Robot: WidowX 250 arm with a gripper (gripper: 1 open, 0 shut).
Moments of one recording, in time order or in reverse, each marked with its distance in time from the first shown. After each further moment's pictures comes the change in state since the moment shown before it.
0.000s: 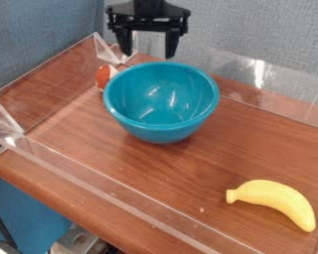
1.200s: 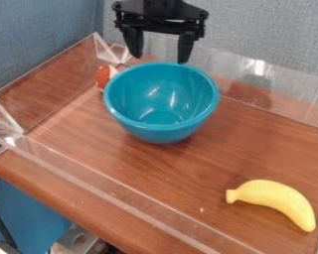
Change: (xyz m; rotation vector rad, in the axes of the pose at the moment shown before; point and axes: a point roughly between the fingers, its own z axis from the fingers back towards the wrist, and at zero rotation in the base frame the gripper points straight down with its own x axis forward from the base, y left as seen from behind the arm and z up) arm -0.033 -0.017 0.028 -0.040 -0.021 -0.145
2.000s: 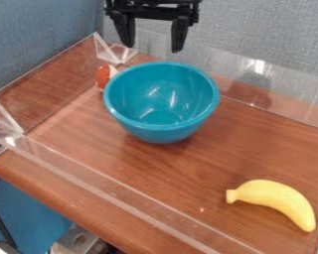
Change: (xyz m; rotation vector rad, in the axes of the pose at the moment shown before) arm -0.003 0.003 0.019 0.005 0.018 0.054
